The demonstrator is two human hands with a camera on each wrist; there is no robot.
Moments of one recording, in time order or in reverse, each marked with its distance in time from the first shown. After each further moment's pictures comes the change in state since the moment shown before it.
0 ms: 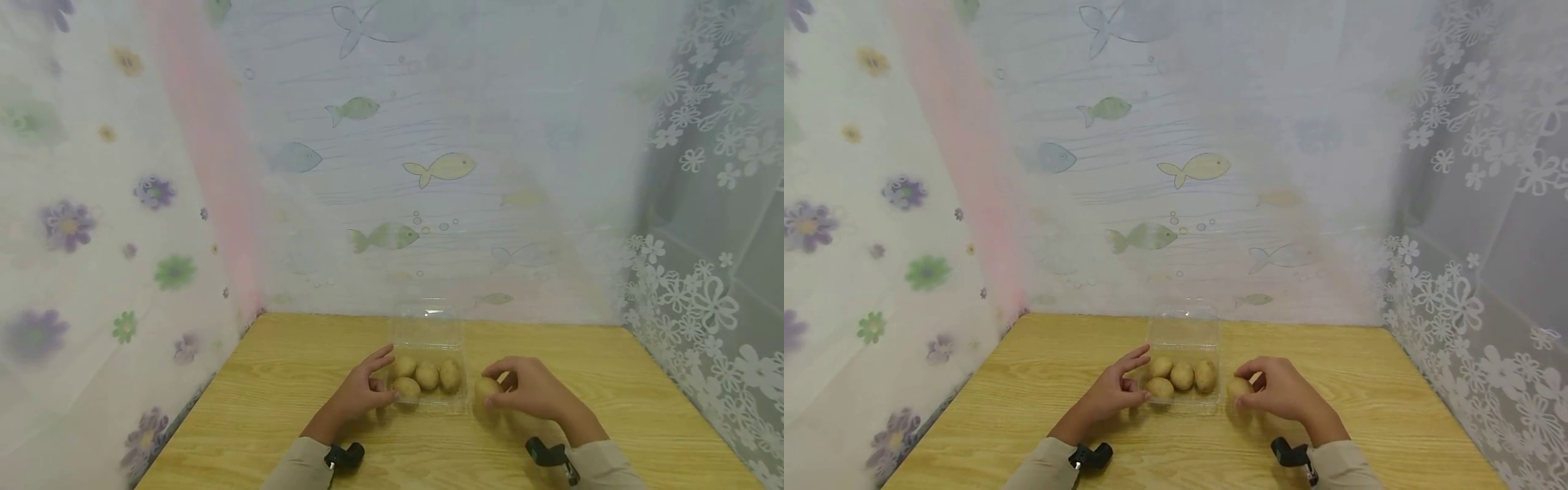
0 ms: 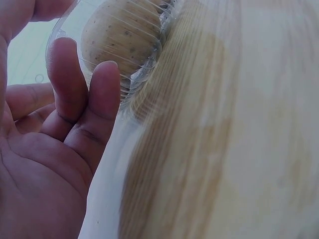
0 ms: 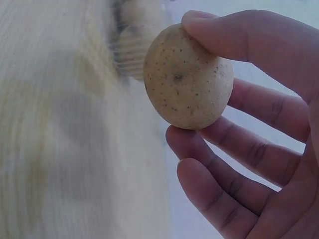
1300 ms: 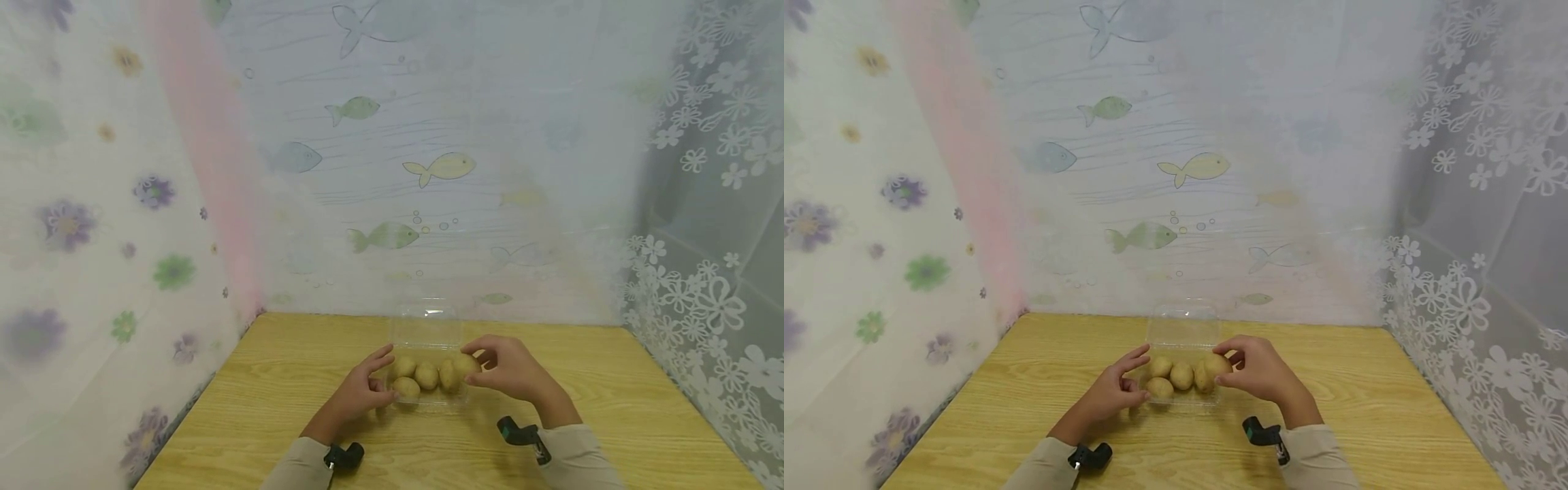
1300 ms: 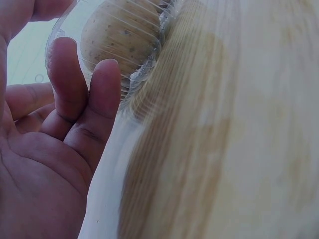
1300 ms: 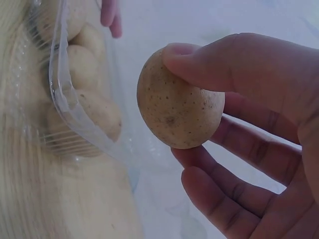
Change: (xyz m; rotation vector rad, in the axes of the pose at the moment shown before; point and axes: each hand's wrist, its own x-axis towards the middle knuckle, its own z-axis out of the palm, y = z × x) left_hand 0.000 -0.002 0.001 -0.013 -0.001 0.009; right_hand 0.031 -0.037 0.005 -0.018 0.104 -0.041
